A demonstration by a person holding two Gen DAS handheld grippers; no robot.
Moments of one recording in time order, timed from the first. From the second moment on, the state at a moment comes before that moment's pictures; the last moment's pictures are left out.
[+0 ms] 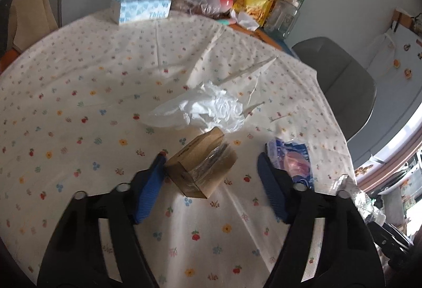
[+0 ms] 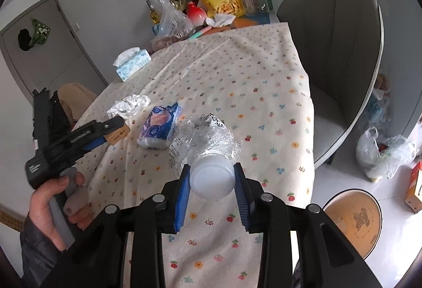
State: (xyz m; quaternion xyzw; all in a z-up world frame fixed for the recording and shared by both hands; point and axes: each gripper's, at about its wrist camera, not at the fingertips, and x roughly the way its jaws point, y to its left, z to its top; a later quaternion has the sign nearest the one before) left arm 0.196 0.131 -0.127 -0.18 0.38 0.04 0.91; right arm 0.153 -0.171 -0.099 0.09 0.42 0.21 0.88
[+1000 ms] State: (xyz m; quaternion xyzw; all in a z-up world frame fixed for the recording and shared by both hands) left arm 0.127 0.055 -0.062 -0.15 0.30 -0.03 0.94; right arm 0.125 -0.225 -0.076 0.12 0.38 0.20 0.90
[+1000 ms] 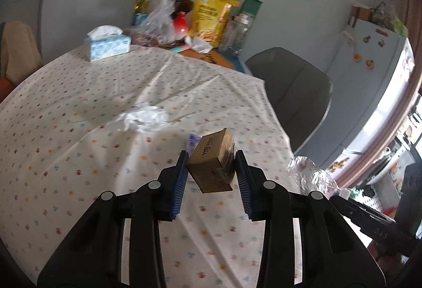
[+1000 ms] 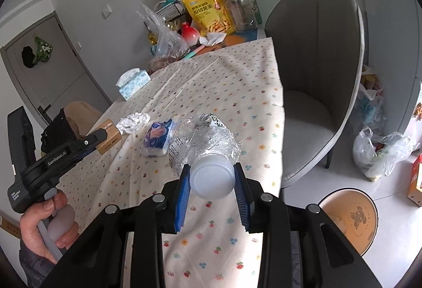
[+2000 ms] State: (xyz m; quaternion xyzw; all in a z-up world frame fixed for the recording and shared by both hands) left arm 0.155 -0.122 -0.085 -0.08 0.35 -0.15 0.92; right arm 0.110 -0.378 -0.102 0.18 0.38 0.07 0.90
